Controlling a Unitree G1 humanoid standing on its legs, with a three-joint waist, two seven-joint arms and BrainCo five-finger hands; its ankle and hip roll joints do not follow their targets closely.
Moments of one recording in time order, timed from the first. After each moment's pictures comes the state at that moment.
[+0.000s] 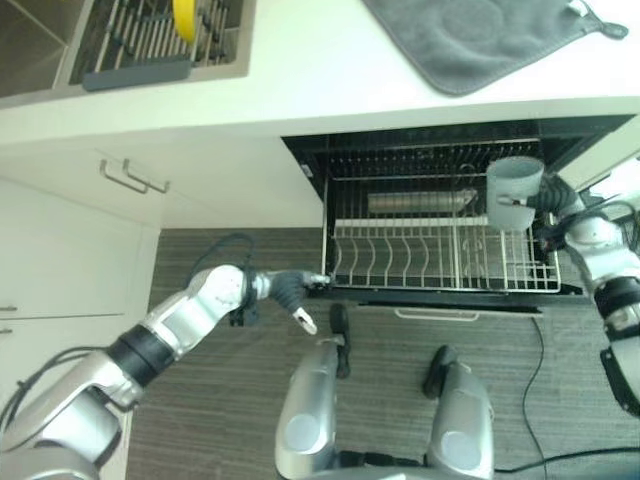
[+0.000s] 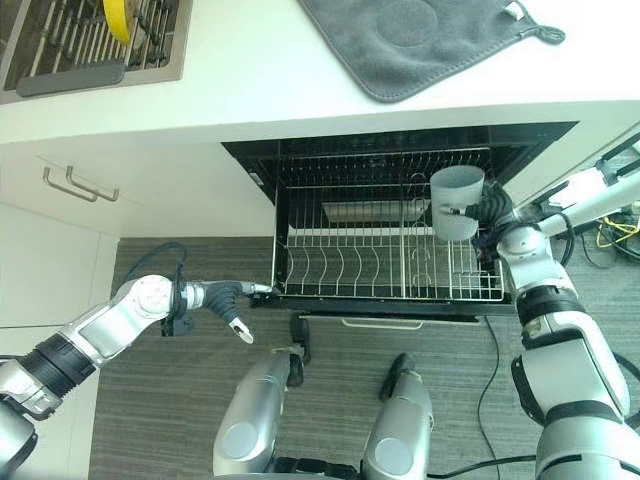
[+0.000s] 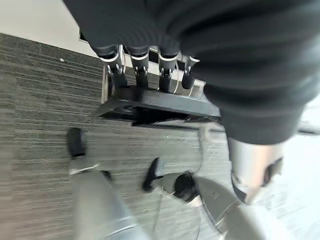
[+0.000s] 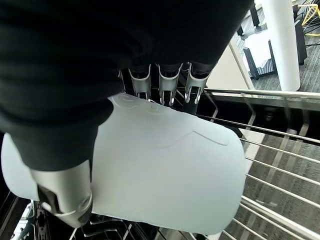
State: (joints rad) left arm -0.54 0.90 -0.70 0.06 0.01 0.08 -0.64; right arm -0.89 -0.76 0.32 0.99 0.24 -0.03 0.05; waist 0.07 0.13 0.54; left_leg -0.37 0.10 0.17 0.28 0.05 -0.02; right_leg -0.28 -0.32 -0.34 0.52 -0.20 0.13
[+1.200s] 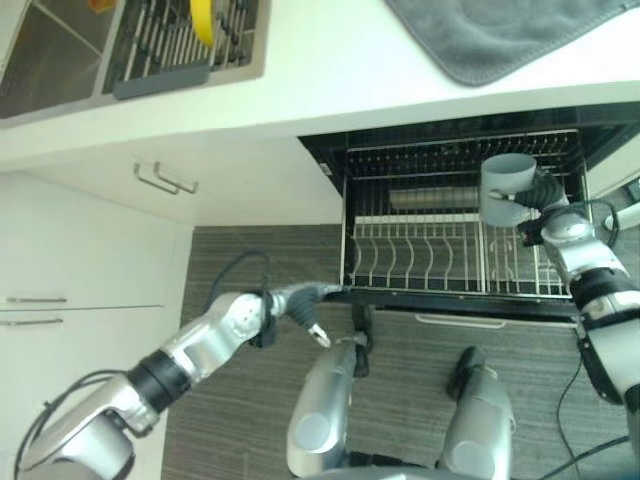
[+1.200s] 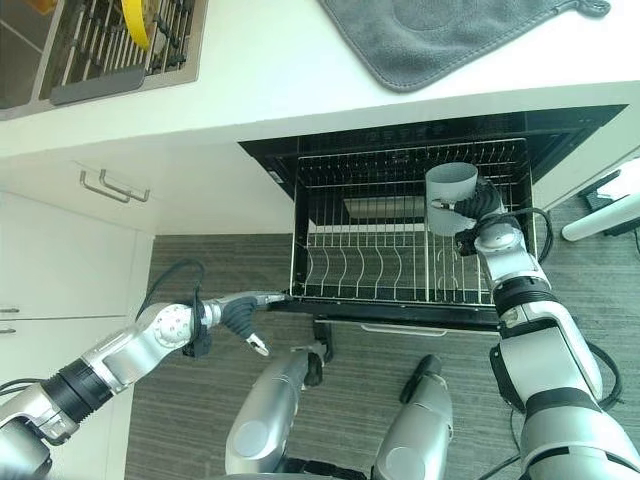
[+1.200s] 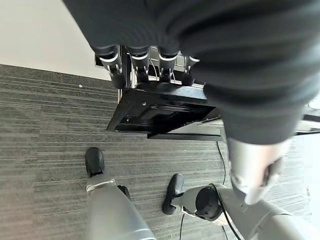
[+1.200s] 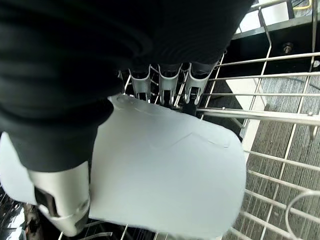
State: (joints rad) left arm -0.40 0.78 -0.72 0.04 0.22 0.05 -0.41; right arm -0.91 -0.67 0.30 1.03 0.21 0.05 -0.14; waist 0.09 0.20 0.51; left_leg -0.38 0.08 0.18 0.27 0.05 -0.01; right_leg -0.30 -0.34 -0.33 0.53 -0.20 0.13
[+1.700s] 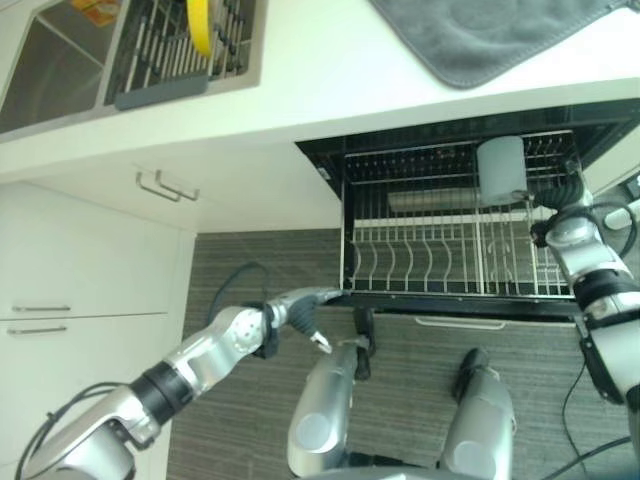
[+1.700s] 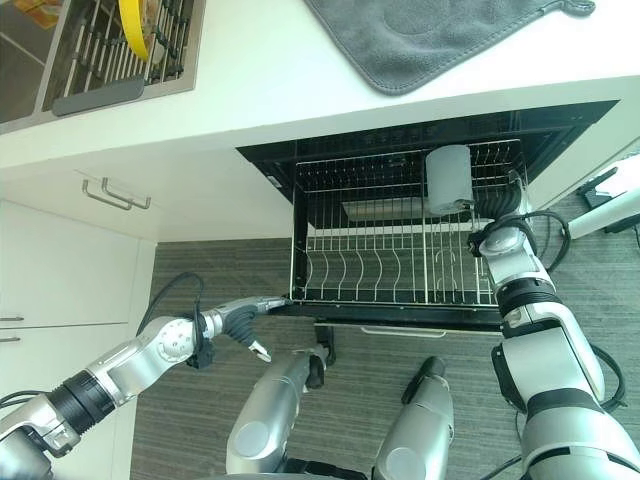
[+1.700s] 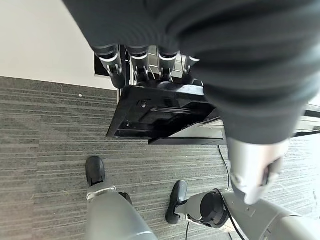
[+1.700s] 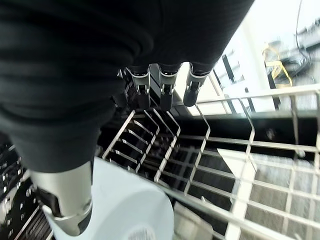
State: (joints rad) left arm -0.35 0.75 -0.74 0.10 0.27 -0.01 -0.29; right arm -0.91 -0.68 0.30 1.05 0.05 0.07 -0.40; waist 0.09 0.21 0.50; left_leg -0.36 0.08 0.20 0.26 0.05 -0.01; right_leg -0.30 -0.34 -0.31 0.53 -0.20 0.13
